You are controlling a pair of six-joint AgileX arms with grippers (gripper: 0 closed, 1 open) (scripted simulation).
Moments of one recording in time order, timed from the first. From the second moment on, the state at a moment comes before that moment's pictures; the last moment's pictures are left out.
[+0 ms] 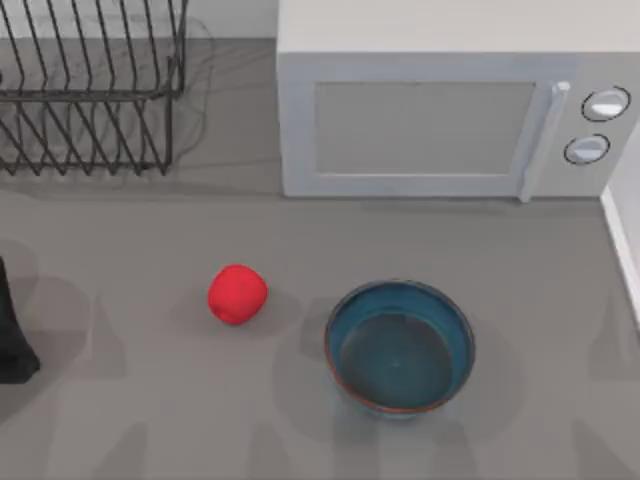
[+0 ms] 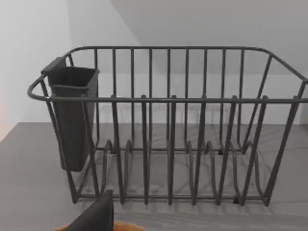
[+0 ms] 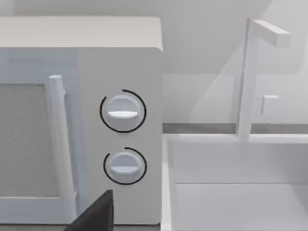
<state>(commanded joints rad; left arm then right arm) 0.00 0.00 0.00 0.00 0.00 0.00 0.00 0.00 0.00 0.00 0.00 0.00</state>
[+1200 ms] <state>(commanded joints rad) -0.35 1.37 1.07 -0.75 0.02 0.01 0.00 0.00 0.00 0.00 0.00 0.00</state>
